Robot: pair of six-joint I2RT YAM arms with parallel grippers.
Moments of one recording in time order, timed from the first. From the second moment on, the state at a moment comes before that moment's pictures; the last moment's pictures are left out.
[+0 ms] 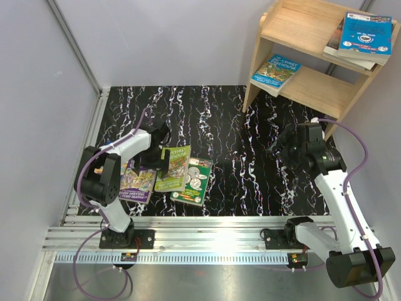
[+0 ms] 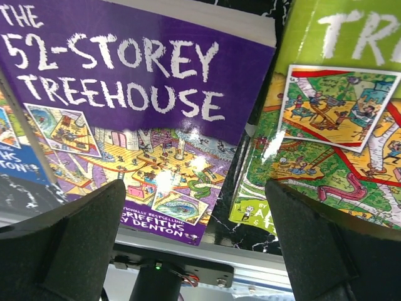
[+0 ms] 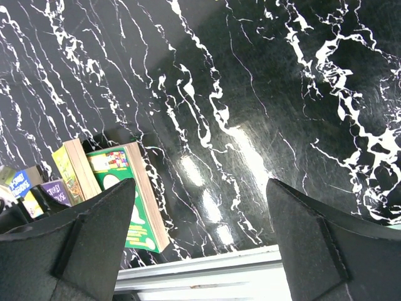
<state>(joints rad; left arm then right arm) -0.36 1.73 1.13 -0.99 -0.20 -0.33 0.15 0.98 1.02 -0.88 0.02 0.80</state>
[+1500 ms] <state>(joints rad) -0.36 1.93 1.34 -1.12 -0.06 -0.32 0.15 1.20 1.07 -0.63 -0.39 0.73</state>
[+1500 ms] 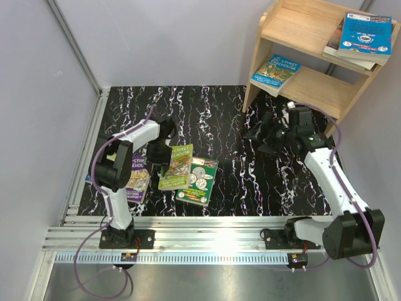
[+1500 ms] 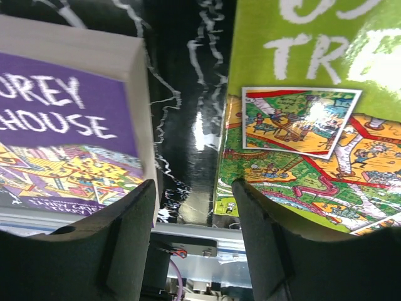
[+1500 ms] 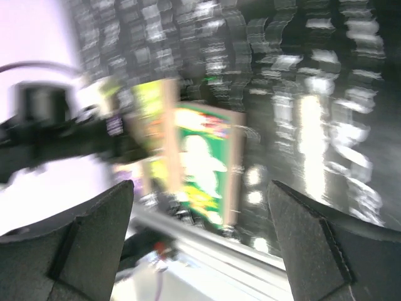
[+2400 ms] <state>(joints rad) -0.46 1.88 1.27 -0.95 0.18 -0.37 0.56 2.04 1.30 -0.13 -0.56 0.93</state>
